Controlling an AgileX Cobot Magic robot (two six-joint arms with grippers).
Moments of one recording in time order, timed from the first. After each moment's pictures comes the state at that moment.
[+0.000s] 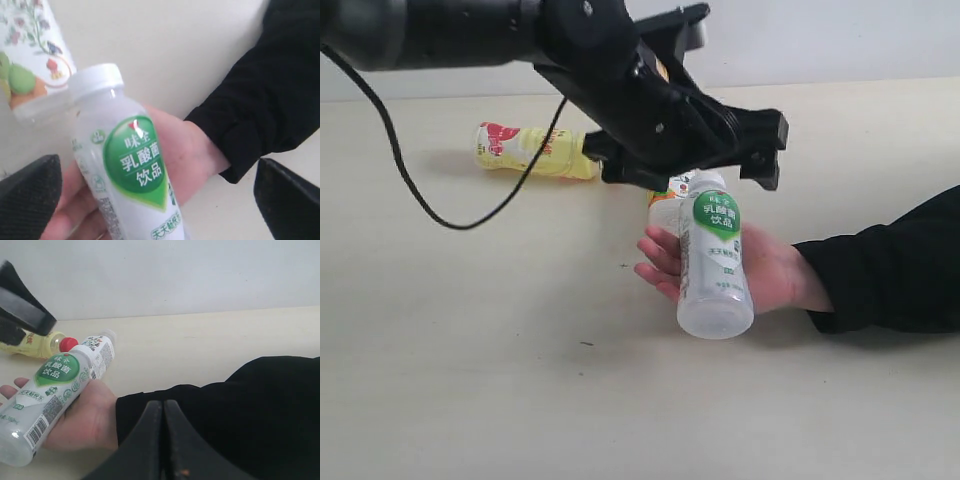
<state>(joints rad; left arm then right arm) -0.82 1.90 -1.50 -0.28 0.64 -0.25 0.29 0.00 0.00 -0.26 0.32 0.37</state>
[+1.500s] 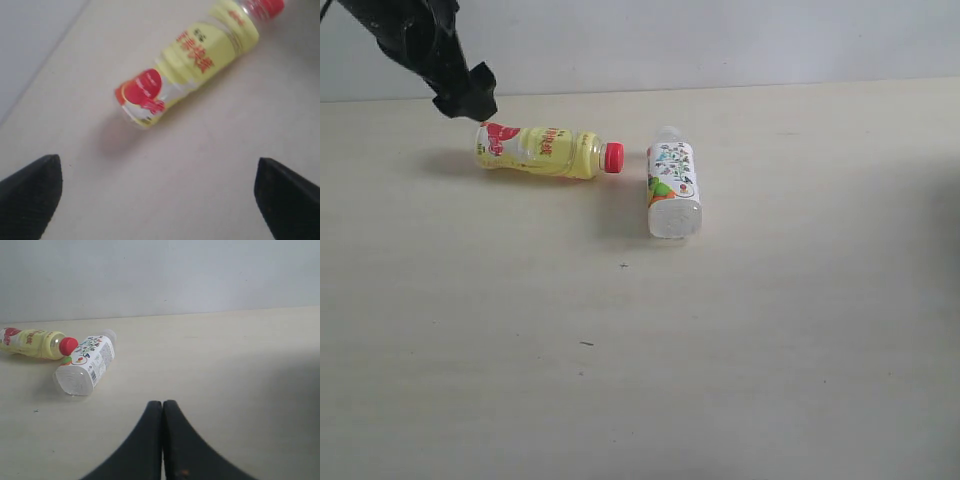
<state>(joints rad) -0.35 1.87 -1.57 0.07 0.84 0.59 0.29 0.00 0.00 -0.26 0.32 0.37</state>
